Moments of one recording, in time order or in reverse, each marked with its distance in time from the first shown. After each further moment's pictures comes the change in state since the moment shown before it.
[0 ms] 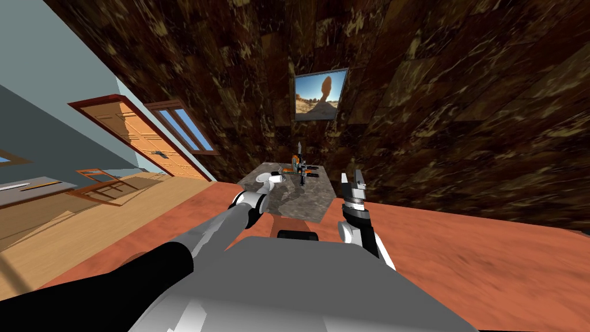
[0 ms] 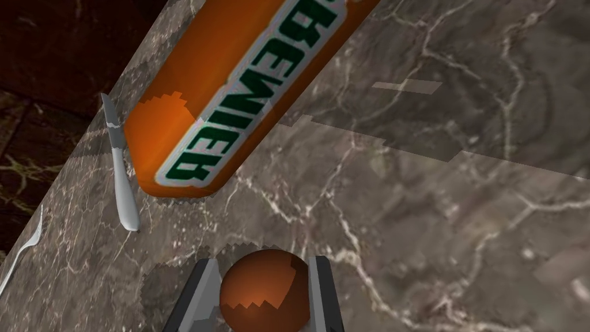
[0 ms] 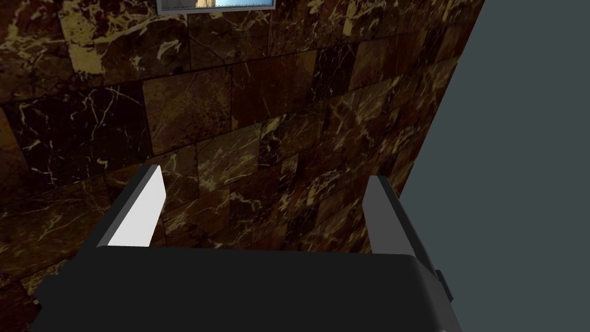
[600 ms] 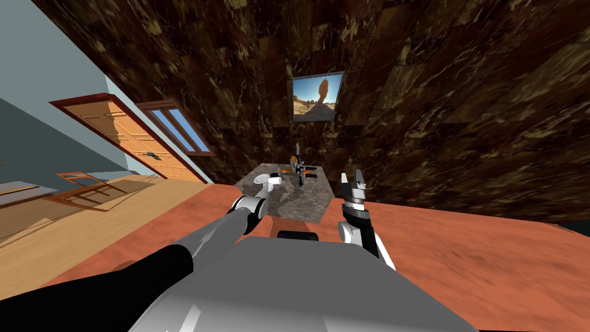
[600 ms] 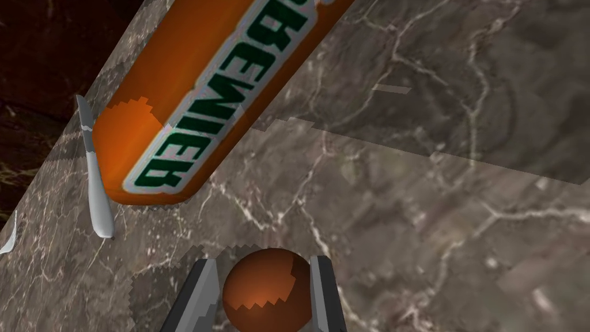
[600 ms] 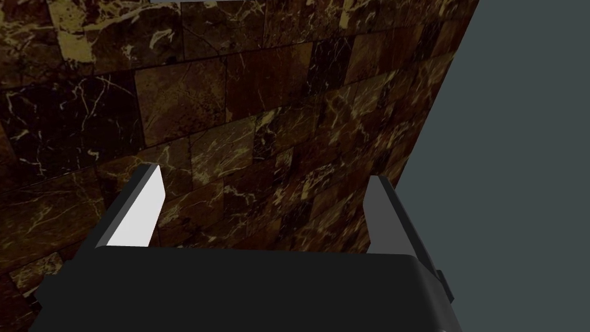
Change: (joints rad) left arm 0.085 -0.012 0.007 -0.121 -0.038 0.077 0.031; right arm 0.000 0.000 0.000 0.000 0.000 0.000 0.000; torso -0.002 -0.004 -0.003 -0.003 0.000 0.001
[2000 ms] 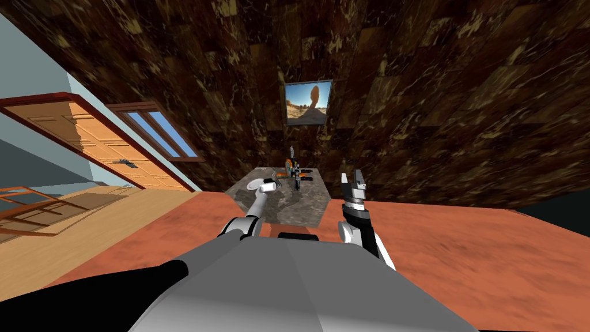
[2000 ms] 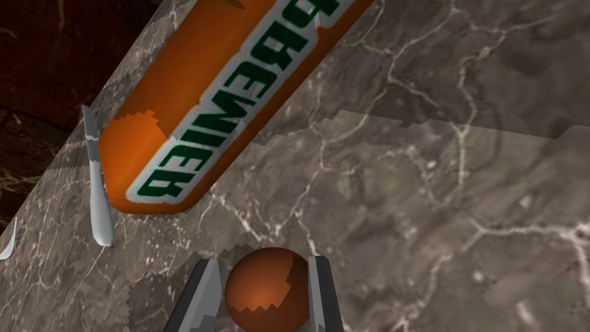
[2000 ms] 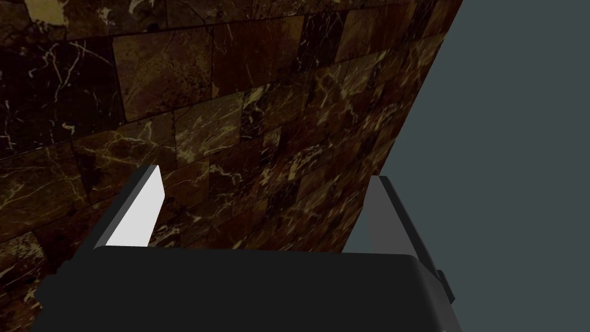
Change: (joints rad) left arm 0.337 -0.018 0.032 -0.496 0.003 0.185 -0.002; right arm 0.000 0.000 0.000 0.000 0.000 0.000 0.000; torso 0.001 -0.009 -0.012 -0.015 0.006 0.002
